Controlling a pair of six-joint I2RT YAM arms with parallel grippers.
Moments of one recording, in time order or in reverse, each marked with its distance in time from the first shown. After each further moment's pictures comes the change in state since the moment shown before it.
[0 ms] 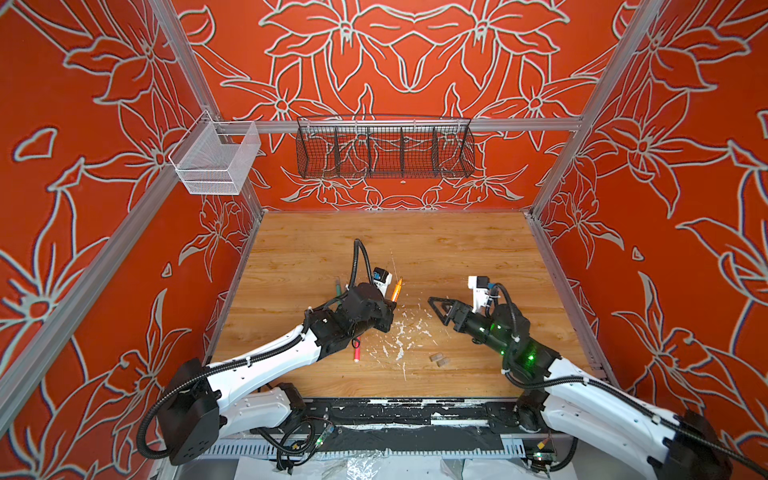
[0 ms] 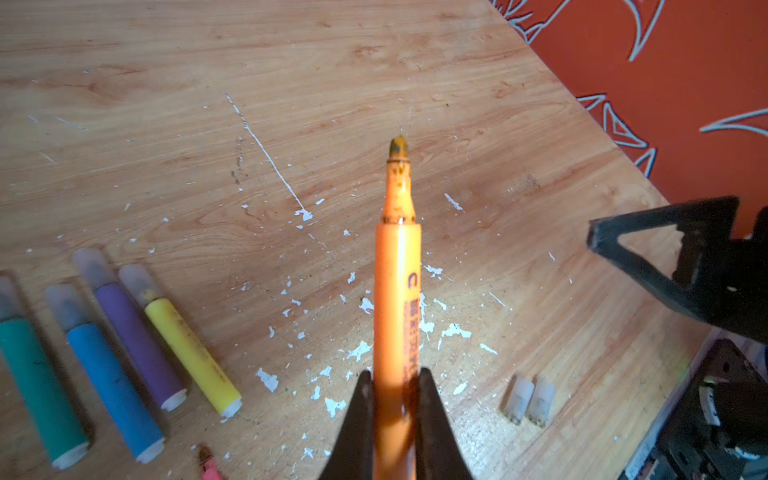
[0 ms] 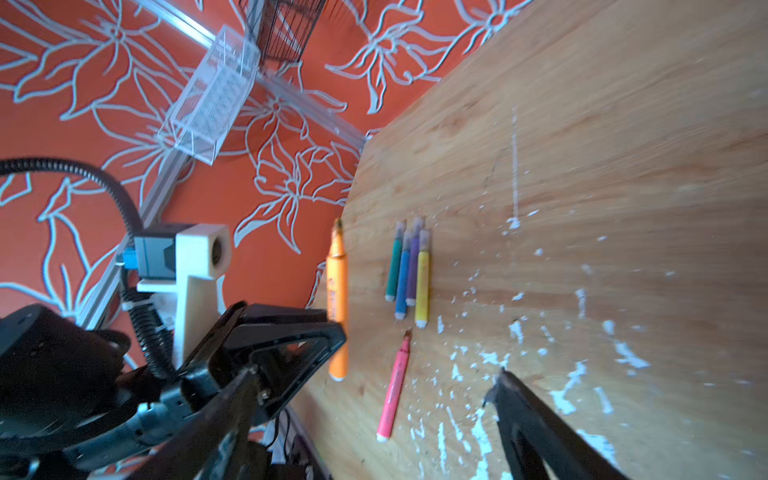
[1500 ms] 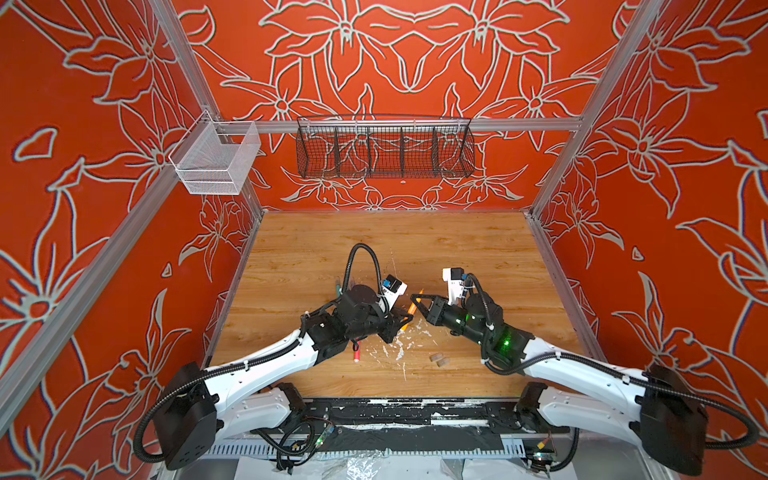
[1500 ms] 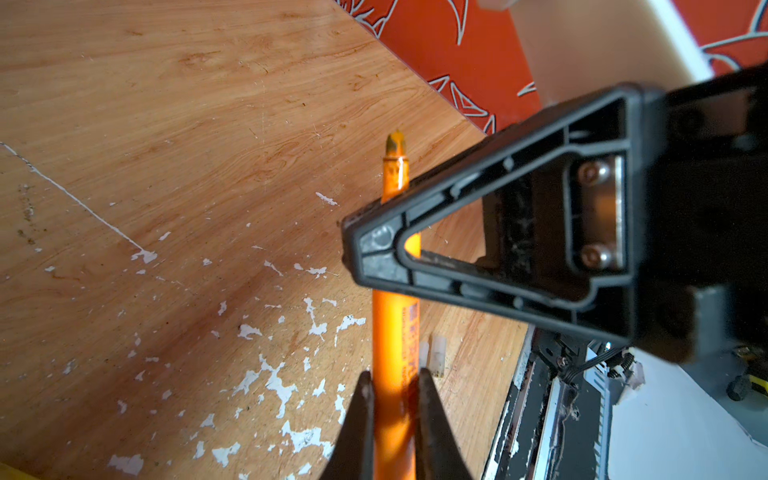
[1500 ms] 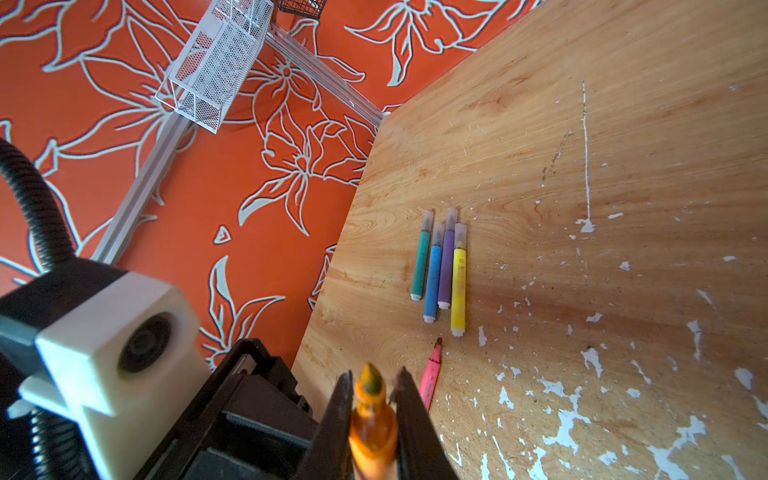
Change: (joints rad) left arm 0.003 -0.018 -0.036 0.121 0.344 0.083; right arm 0.121 0.218 0.135 0.067 0.068 -0.011
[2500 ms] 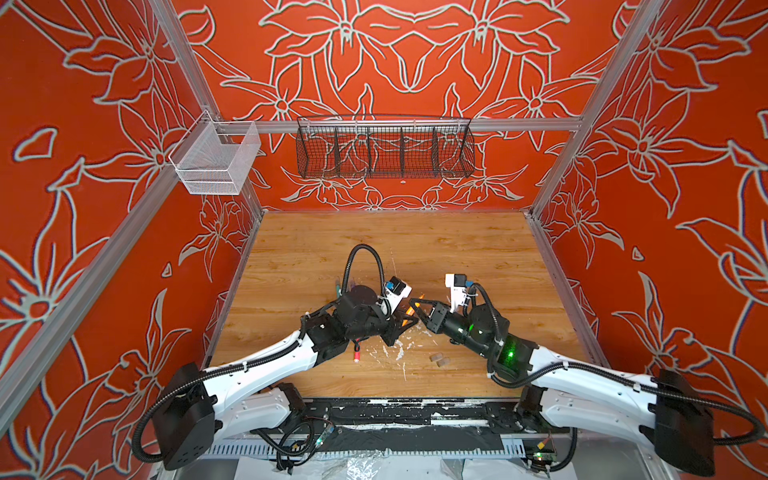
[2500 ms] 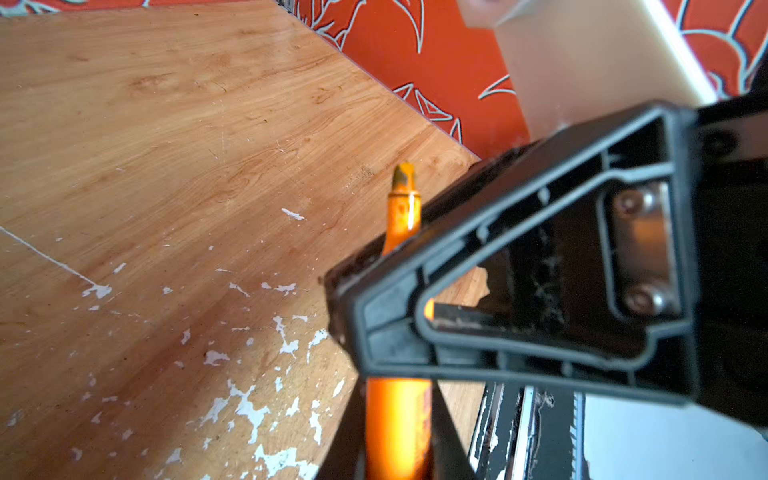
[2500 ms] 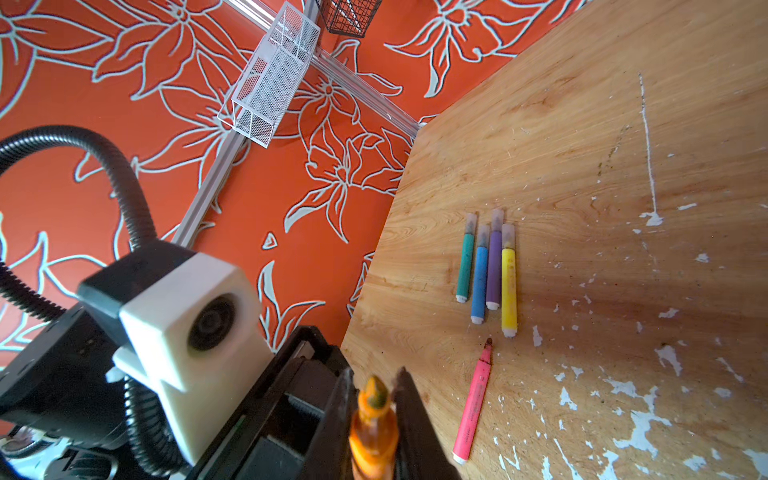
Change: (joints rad) left arm -0.011 -0.008 0.000 0.041 0.051 0.025; right arm 0.103 -0.078 -0.045 0.081 0.093 0.060
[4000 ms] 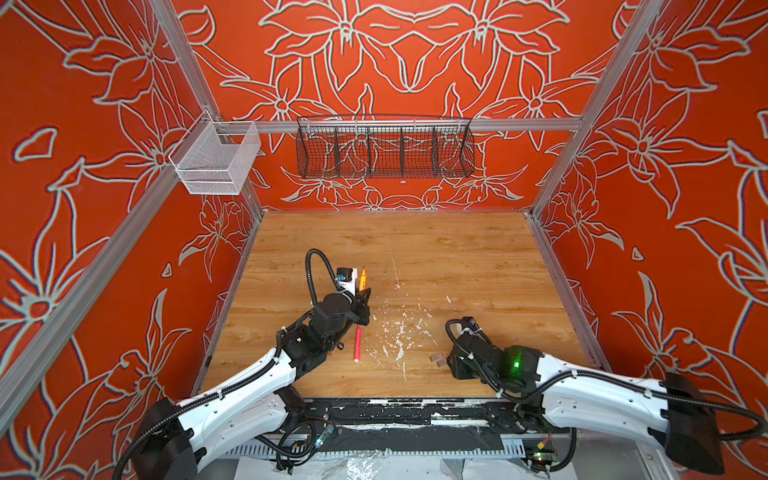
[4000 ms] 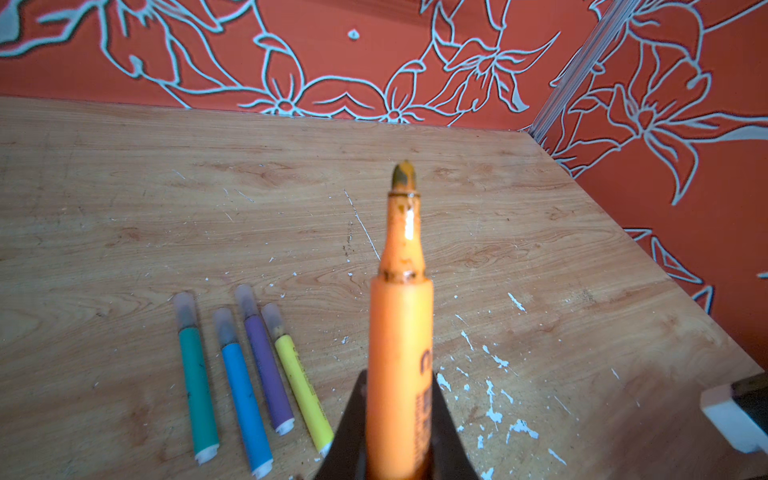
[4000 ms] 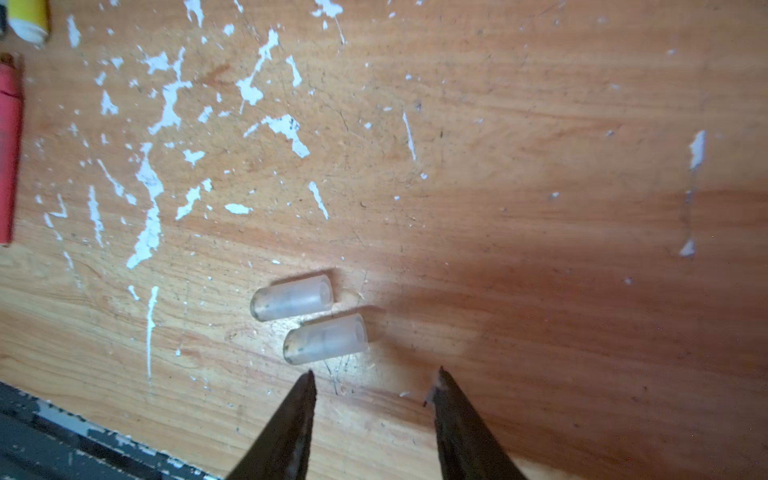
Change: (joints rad) left arm 0.110 -0.216 -0.158 0.020 -0.602 -0.135; right arm 0.109 -0.037 -0.027 -1.025 0.182 -0.069
